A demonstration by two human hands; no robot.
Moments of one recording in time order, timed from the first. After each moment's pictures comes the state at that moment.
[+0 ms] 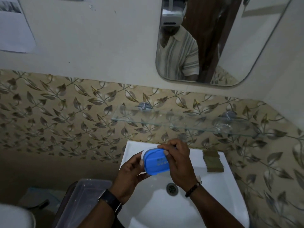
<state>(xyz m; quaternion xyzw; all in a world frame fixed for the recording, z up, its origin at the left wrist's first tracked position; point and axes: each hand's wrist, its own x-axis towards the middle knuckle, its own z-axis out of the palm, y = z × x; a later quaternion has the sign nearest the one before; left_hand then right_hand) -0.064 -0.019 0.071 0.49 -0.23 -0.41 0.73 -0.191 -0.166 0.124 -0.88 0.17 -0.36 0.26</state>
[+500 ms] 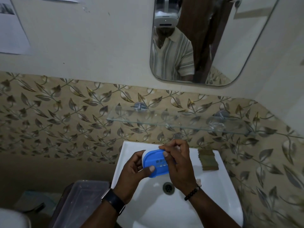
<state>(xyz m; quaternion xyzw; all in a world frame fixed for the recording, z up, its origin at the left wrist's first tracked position) -0.086 -0.027 0.088 0.53 -0.31 -0.34 0.71 -0.211 -0.161 0.130 -0.85 0.19 -0.39 0.30</state>
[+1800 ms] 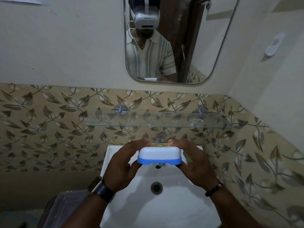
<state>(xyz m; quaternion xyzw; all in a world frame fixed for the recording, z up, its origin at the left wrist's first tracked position) -0.085 -0.047 0.142 0.59 -0.62 0.02 0.53 -0.292 -0.216 0.167 -0.88 0.06 -0.39 0.25</state>
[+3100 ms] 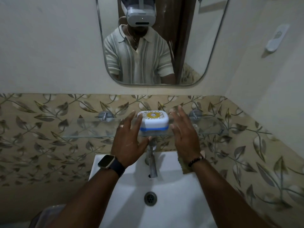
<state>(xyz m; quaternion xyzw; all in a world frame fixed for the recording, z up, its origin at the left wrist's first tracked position) -0.062 -0.173 0.173 0.75 -0.55 0.13 0.35 -0.225 -0.327 0.169 -0.85 0.25 -0.44 0.14</state>
